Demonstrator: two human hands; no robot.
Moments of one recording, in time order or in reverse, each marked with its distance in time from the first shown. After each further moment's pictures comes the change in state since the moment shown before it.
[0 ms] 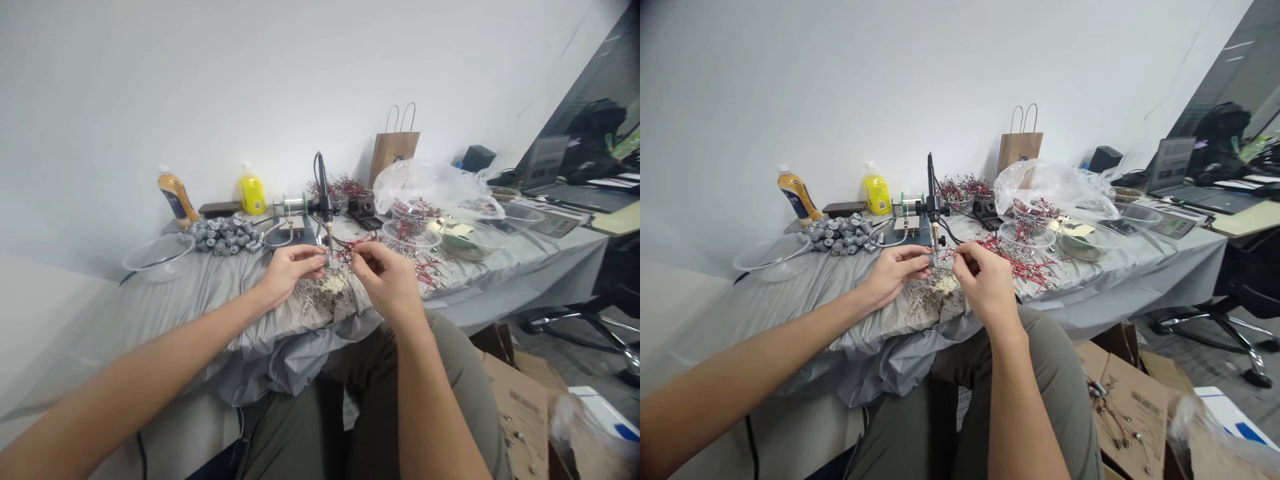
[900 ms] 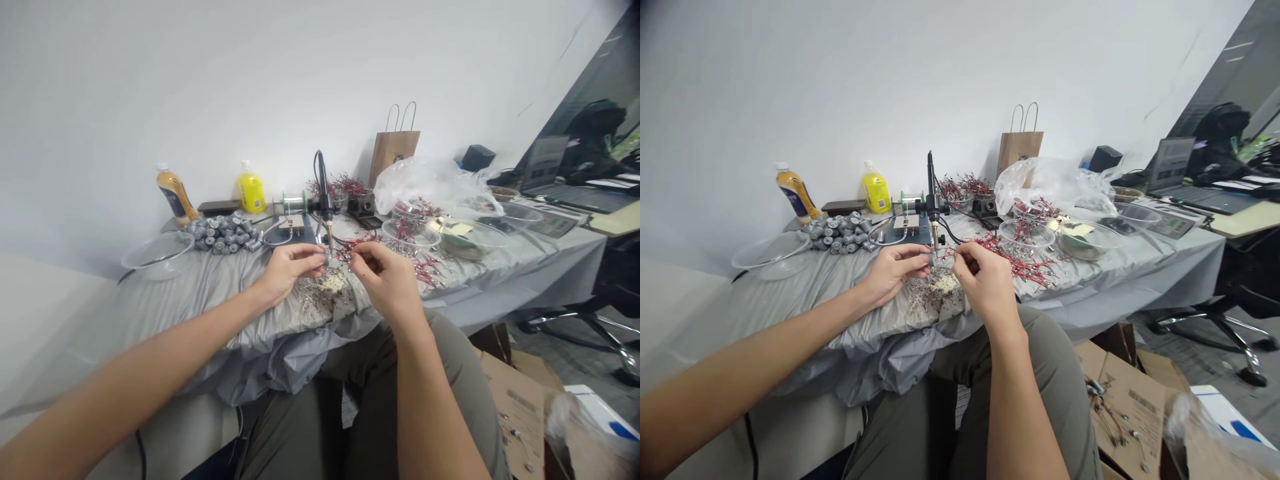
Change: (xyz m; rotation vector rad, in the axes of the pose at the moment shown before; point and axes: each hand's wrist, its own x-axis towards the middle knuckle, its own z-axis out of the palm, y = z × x) left_hand -0.002 0.004 0.001 -0.009 -0.003 0.002; right_hand 0.000 0.002 0.000 -0.027 0.006 0.013
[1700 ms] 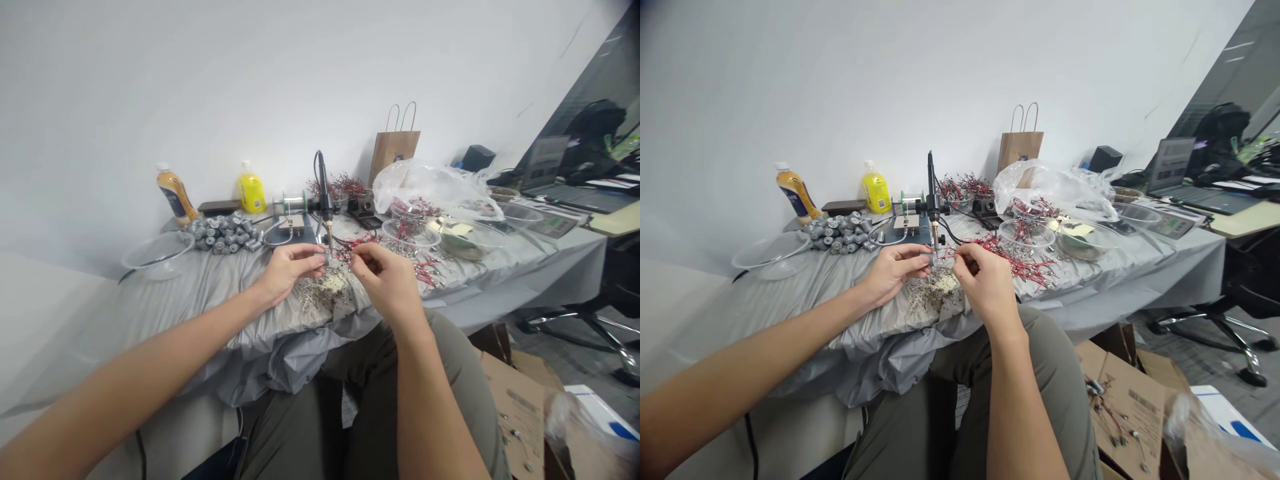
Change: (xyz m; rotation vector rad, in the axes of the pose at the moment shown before) left_hand 0.000 -0.002 -0.002 -0.001 -0.017 0.010; right_hand 0.000 0.001 0.000 -0.019 -0.011 -0.004
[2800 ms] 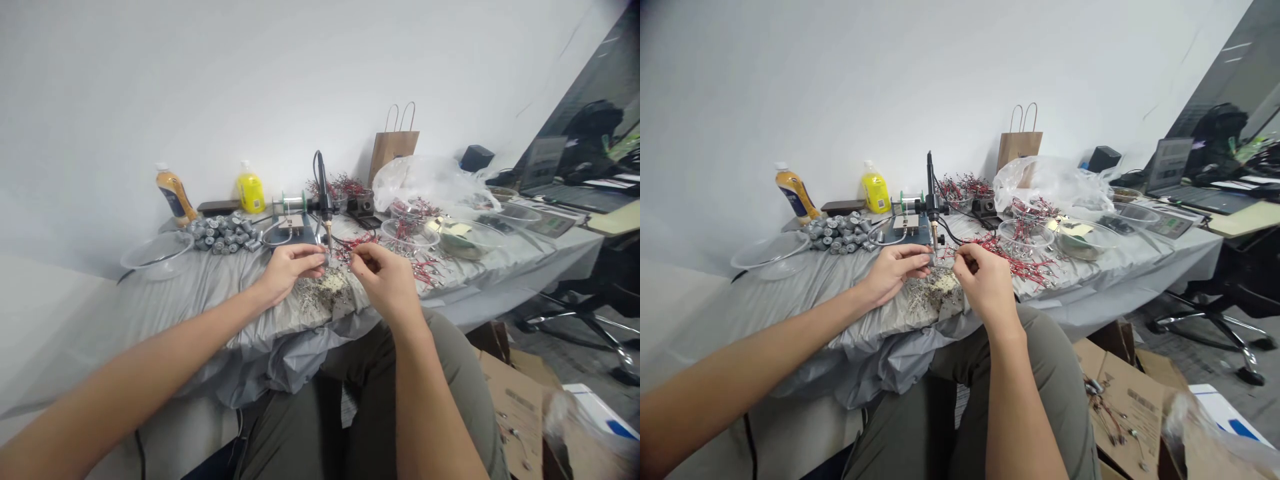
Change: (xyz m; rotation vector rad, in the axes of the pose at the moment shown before) left_hand 0.002 0.002 0.003 0.023 0.010 -0.022; right_hand 0.003 -0.007 -0.003 0.000 -0.019 0.060
